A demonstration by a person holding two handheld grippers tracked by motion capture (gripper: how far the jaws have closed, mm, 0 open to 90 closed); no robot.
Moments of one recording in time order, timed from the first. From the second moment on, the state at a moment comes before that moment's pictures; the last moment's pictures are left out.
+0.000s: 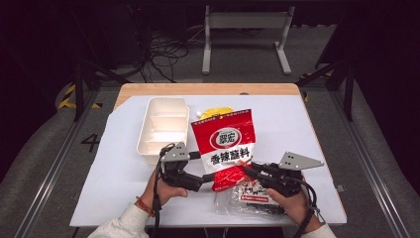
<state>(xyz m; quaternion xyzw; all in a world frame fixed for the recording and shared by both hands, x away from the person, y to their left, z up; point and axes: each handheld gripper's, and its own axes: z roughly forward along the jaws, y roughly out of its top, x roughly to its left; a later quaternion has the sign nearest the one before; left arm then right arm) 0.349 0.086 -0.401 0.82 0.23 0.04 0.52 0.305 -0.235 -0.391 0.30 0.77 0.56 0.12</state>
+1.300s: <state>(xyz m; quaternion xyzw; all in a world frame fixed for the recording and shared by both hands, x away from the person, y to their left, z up) 0.348 0.084 -0.386 0.80 0.15 0.08 0.57 0.295 -0.204 -0.410 0.31 0.79 0.52 0.13</state>
